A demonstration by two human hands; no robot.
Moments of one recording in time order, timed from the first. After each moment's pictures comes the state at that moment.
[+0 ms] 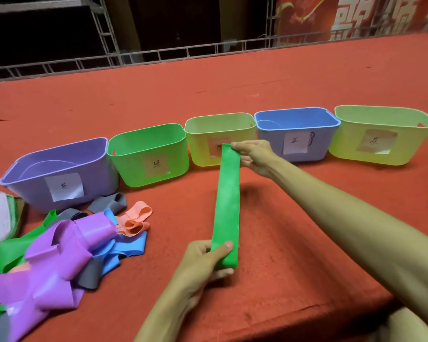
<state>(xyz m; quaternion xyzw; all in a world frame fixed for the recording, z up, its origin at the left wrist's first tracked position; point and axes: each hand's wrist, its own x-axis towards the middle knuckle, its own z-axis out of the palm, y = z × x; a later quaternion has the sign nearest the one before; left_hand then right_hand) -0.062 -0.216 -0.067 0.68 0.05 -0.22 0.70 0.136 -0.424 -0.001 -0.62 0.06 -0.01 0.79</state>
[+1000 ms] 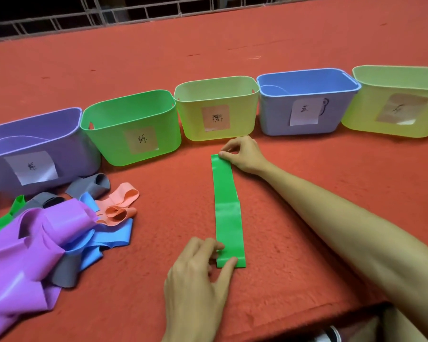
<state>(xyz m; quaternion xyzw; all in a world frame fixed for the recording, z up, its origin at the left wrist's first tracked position) -0.099 -0.212 -0.081 0.94 -0.08 0.12 0.31 0.179 -0.427 -0.109 -0.91 -0.08 -0.14 0.38</state>
